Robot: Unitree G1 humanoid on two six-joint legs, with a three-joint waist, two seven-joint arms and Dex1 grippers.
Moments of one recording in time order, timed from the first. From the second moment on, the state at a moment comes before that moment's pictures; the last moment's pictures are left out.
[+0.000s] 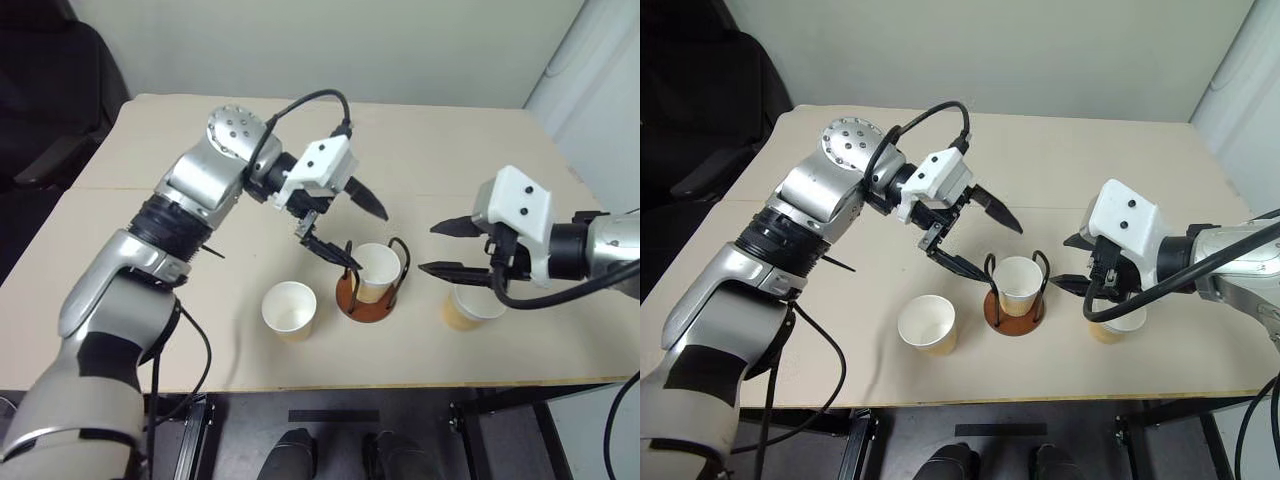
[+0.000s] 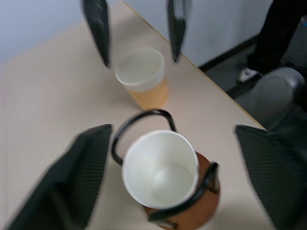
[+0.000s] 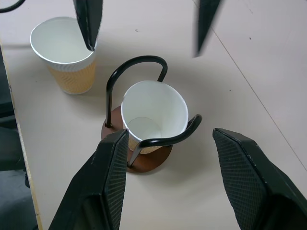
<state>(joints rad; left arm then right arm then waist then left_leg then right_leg) -1.30 0.63 -0.55 0.44 -0.50 0.06 -1.58 -0.66 -1.10 -0.07 -0.72 0.78 1.12 0.76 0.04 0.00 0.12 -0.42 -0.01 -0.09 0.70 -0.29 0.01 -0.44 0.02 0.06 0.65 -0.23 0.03</state>
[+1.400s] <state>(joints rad) -1.12 0.74 -0.21 0.23 -0.53 0.46 -1.58 -0.21 -1.34 0.00 -0.66 0.44 0.80 0.94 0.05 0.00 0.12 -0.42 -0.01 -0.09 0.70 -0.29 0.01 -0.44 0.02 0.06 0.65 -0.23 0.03</state>
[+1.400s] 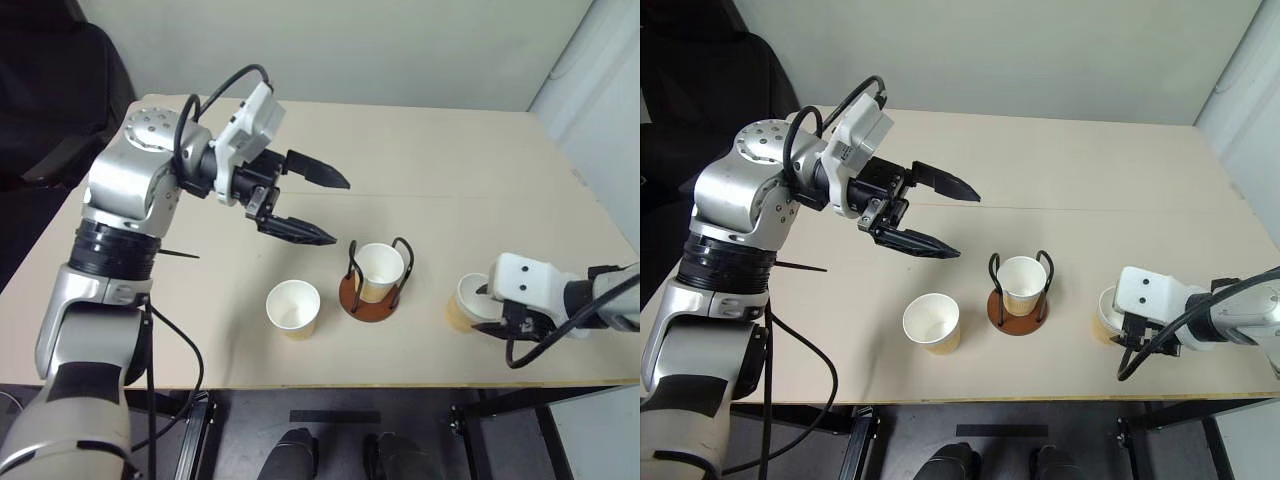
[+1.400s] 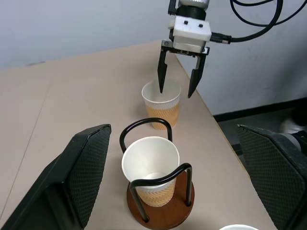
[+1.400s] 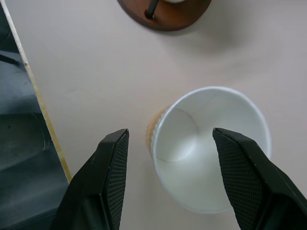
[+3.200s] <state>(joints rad) -1.05 0.81 -0.23 0.27 -0.47 0.38 -1.58 -1.06 -1.06 0.25 -0.52 0.49 0.97 1.10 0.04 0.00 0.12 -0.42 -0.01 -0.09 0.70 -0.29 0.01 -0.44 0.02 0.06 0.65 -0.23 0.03</state>
